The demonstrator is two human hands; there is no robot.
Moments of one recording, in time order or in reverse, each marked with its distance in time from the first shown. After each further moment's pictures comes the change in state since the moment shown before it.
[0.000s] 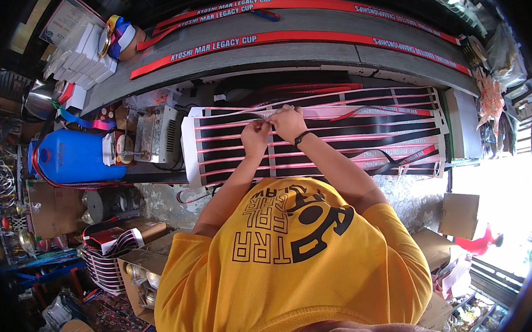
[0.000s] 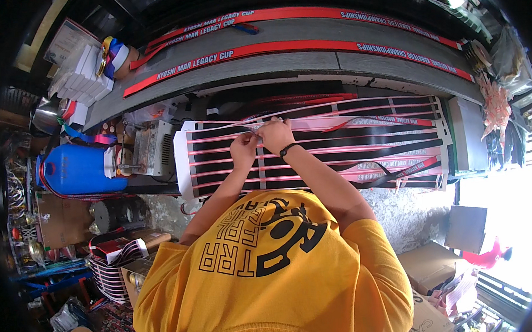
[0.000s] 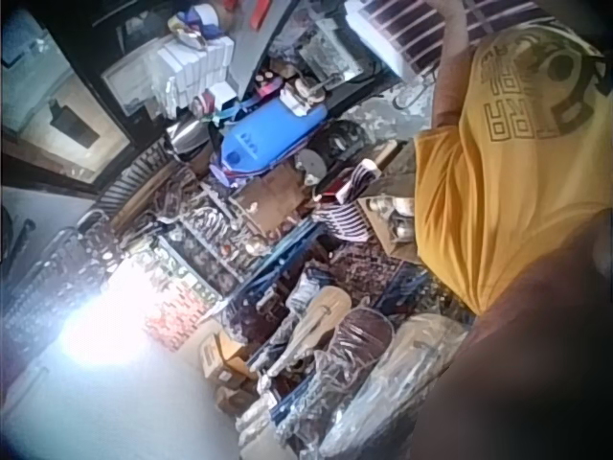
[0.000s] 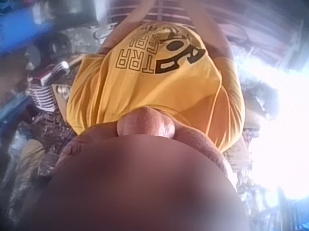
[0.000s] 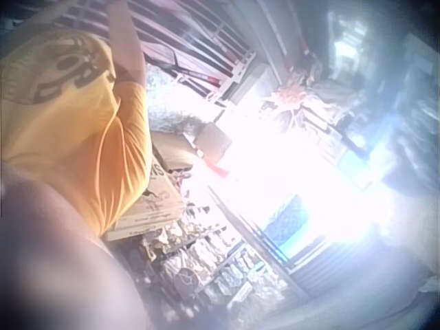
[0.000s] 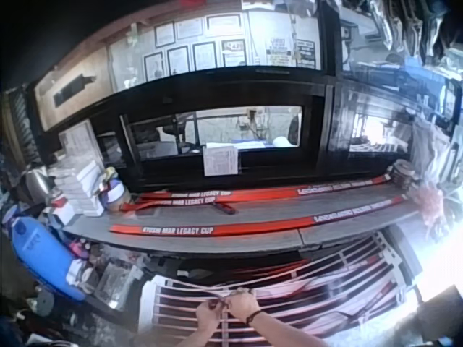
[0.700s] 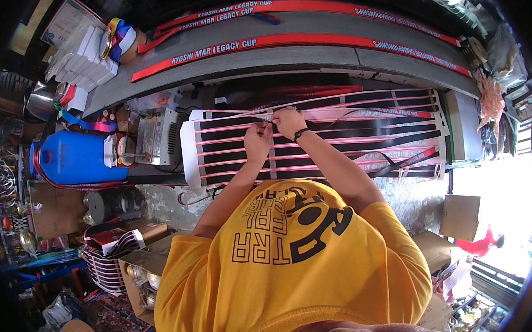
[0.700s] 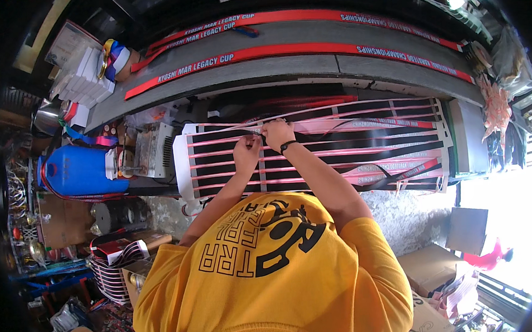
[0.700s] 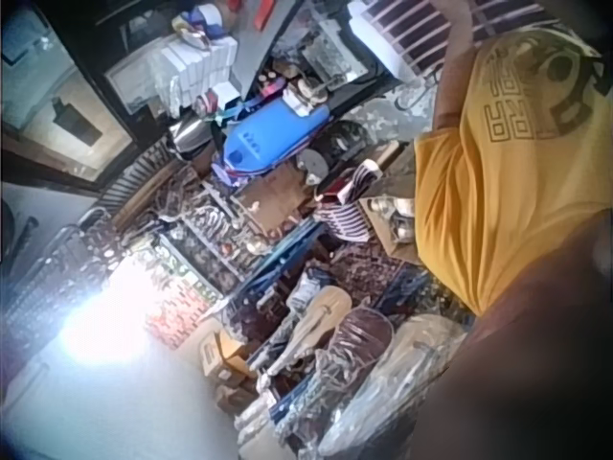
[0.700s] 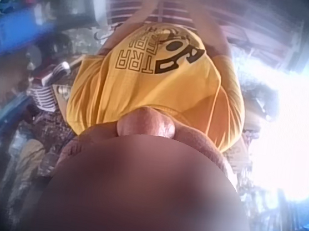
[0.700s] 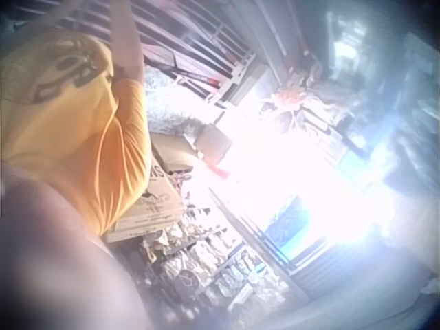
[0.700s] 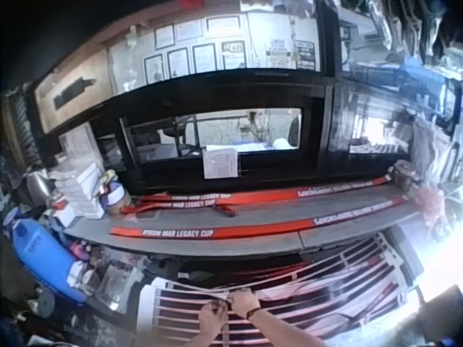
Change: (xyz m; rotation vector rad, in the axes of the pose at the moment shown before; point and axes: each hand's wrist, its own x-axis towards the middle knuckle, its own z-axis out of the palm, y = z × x) left_hand -0.006 0.007 0.002 0.021 -0.003 0.034; right_hand 0.015 0.018 0.021 0.102 -0.090 0.186
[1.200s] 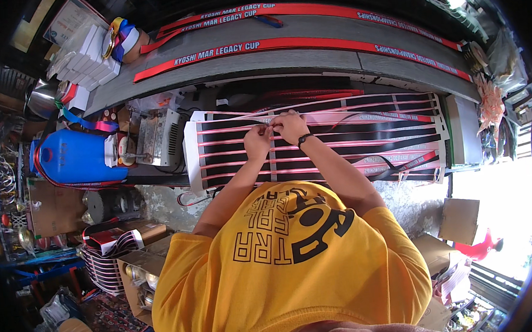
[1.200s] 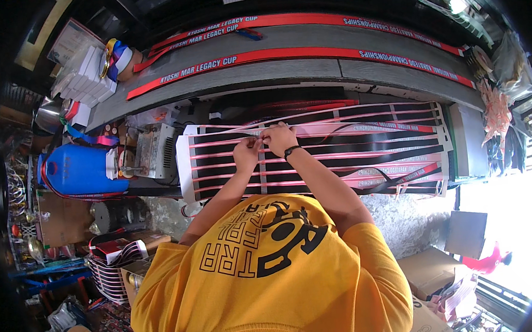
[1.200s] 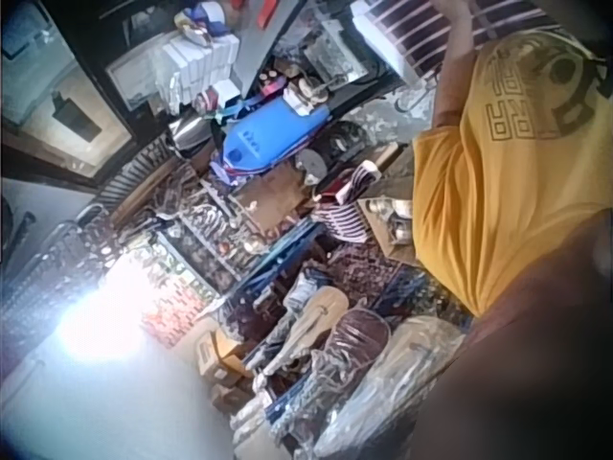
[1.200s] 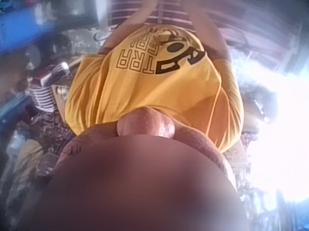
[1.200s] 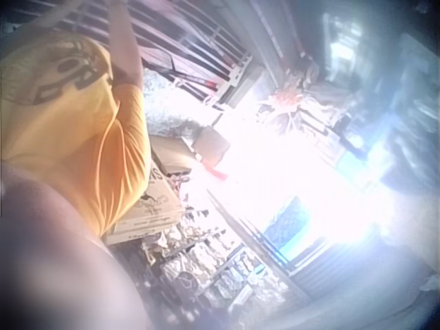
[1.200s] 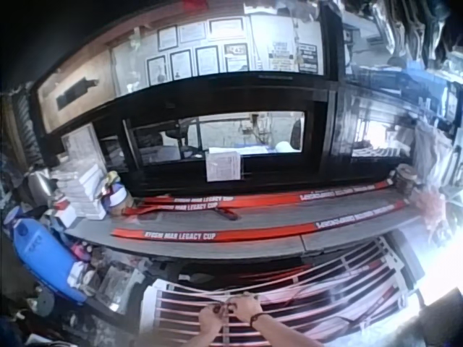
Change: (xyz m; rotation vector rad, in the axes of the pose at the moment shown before) left_hand 0.010 -0.014 0.004 0.155 0.004 -0.015; right_hand -0.012 -0.002 -0.011 0.090 0.009 -0.062
